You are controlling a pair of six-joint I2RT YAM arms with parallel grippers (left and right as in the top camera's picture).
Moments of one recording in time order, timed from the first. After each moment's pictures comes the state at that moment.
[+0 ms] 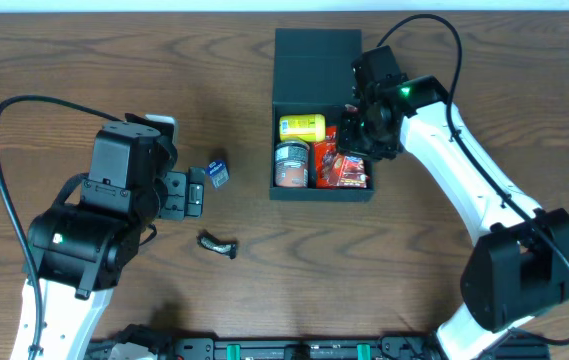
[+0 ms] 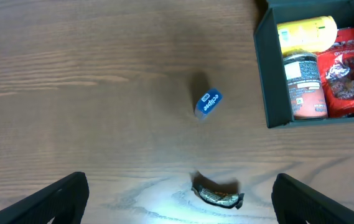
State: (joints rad) left arm -0.29 1.06 1.27 -1.14 -0.11 -0.12; right arm 0.35 1.81 1.50 -1.02 -0.15 0.52
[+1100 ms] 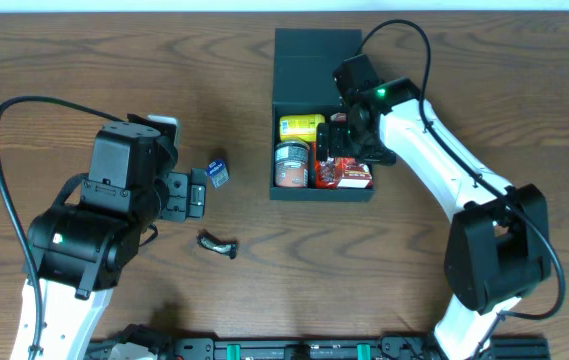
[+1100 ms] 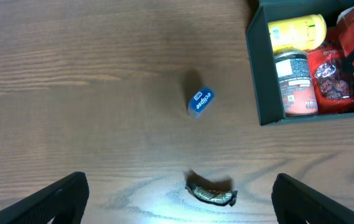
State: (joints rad) left arm -0.29 1.06 1.27 -1.14 -0.08 -0.12; right arm 0.39 1.91 1.51 -1.02 -0.04 0.45
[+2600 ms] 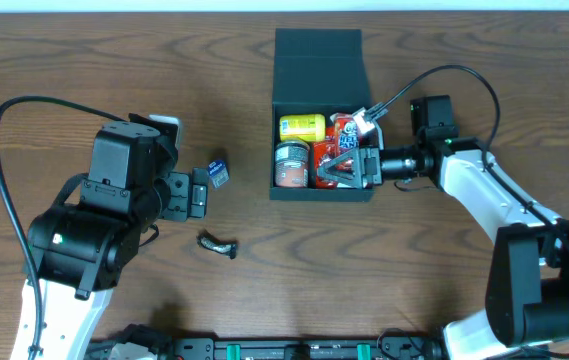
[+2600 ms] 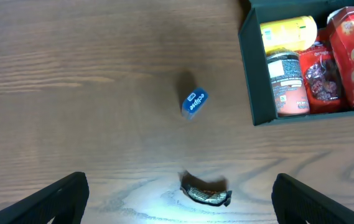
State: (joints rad) left arm -0.29 1.06 1.27 -1.13 -0.06 -0.12; right arm 0.11 1.71 0.98 -0.46 -1.23 0.05
